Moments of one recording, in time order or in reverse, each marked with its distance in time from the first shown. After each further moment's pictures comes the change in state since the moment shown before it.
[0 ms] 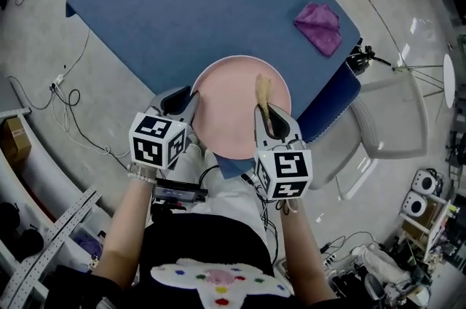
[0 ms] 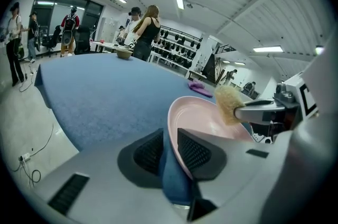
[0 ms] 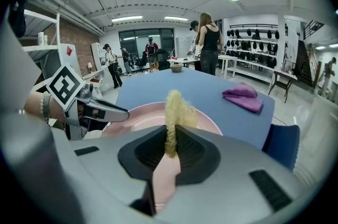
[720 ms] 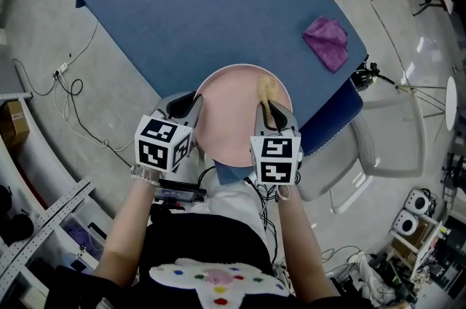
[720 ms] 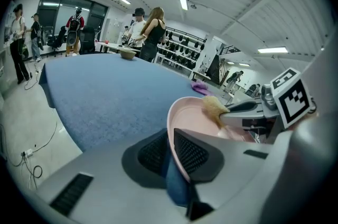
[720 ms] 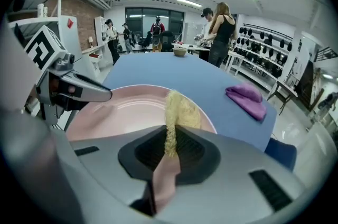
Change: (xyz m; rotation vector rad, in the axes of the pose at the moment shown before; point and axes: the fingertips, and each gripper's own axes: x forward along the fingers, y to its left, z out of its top) left arm 0.003 -0.004 0.001 -0.025 -0.012 0.043; right arm 0.042 -0.022 -0.017 -0.159 0.179 -0.048
